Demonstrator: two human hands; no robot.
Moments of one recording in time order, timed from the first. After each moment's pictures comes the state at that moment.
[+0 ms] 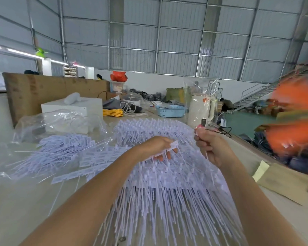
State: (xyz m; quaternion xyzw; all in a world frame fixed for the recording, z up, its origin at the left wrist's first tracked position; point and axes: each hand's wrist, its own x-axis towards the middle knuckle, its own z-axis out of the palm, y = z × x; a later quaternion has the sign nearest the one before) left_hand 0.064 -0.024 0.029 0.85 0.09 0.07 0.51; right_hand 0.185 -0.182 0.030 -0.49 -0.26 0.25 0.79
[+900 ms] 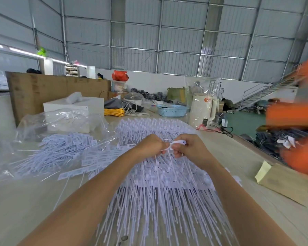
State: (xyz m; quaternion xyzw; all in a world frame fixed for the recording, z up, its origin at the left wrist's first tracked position) left_hand 0.058 -0.015 0.024 0.87 0.17 0.17 0.43; right_hand 0.160 -0.145 0.013 -0.67 -0.48 0.08 0.56
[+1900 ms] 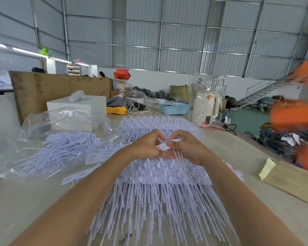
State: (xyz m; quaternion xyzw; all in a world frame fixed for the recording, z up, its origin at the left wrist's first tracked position) left_hand 0.036 -0.004 0.024 0.92 0.12 0.14 0.35; right_hand 0.135 -0.130 0.026 -0.71 -0.36 0.22 0.57
